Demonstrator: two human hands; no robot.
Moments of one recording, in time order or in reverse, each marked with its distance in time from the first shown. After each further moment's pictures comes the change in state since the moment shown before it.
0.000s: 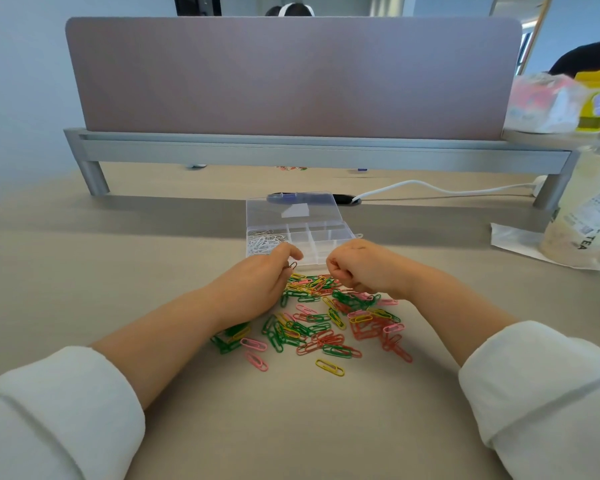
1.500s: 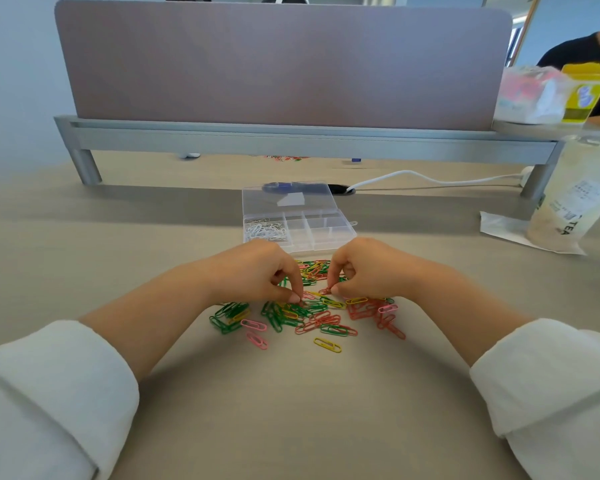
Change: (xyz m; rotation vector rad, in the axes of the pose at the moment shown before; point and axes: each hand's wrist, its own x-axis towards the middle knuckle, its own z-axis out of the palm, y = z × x) left_hand -0.006 0.011 -0.023 0.023 -0.251 0.126; right_hand -0.027 0.006 0.005 -0.495 0.022 -0.135
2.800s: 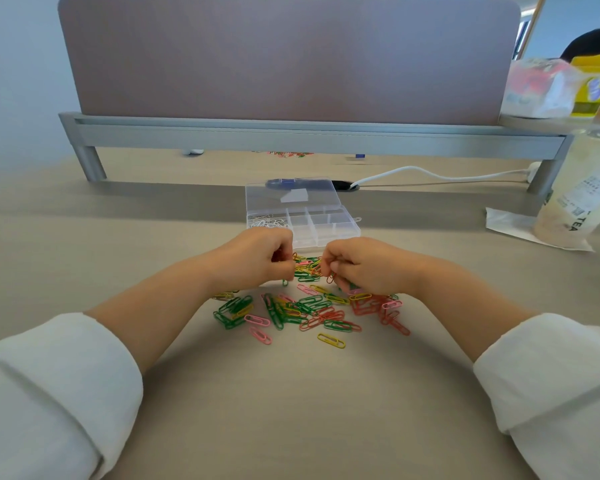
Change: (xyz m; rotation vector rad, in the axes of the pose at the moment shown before) left_hand 0.003 -0.007 0.003 -0.230 0.167 -0.153; right_hand 0.007 0.002 0.006 0.163 -0.051 -0.066
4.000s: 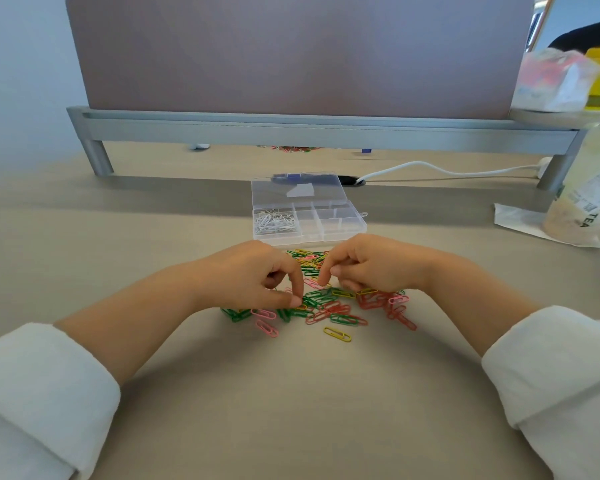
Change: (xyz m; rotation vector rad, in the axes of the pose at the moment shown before) left_hand -0.027 -0.002 -0.003 0.143 -0.171 0.184; right_hand -0.004 -0.001 0.000 0.086 -0.080 -0.039
